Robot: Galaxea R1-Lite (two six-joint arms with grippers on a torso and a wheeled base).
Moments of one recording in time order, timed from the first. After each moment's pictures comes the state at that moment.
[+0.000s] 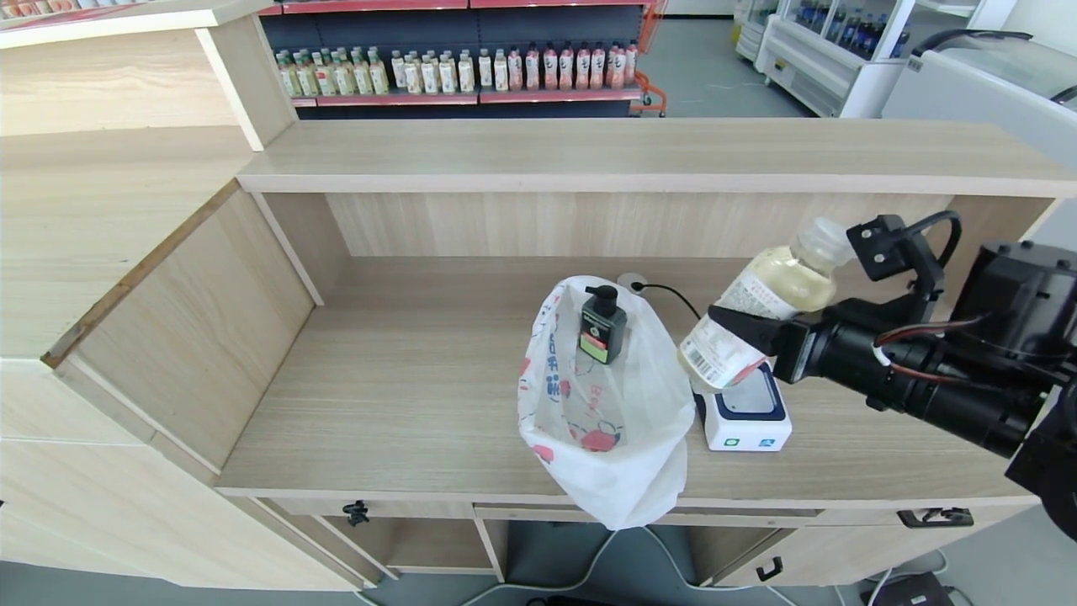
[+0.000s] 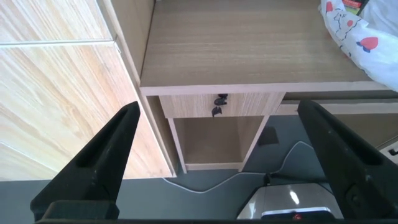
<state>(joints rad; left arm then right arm) -0.01 0.00 0.00 0.04 -0.05 0.03 0.33 1.61 -0.62 -0.98 0.26 0.08</state>
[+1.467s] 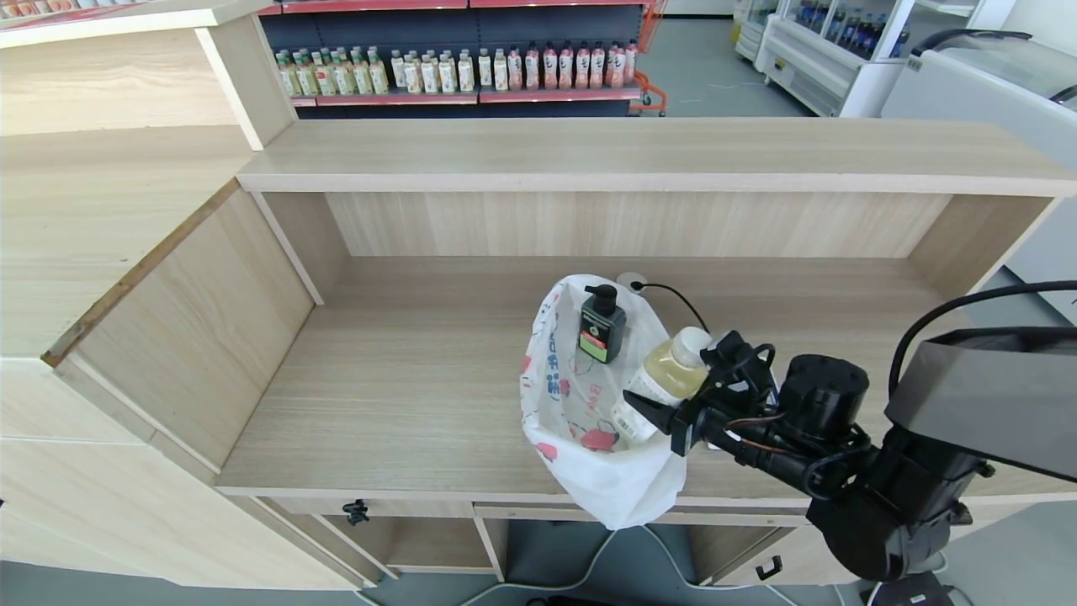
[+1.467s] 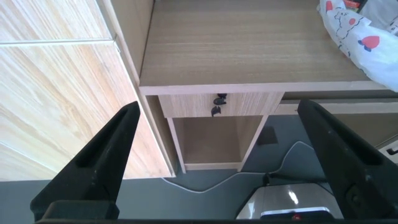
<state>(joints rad) -0.01 0.00 0.00 0.04 -0.05 0.03 0.39 2.20 -0.62 -1.57 0.39 -0.14</state>
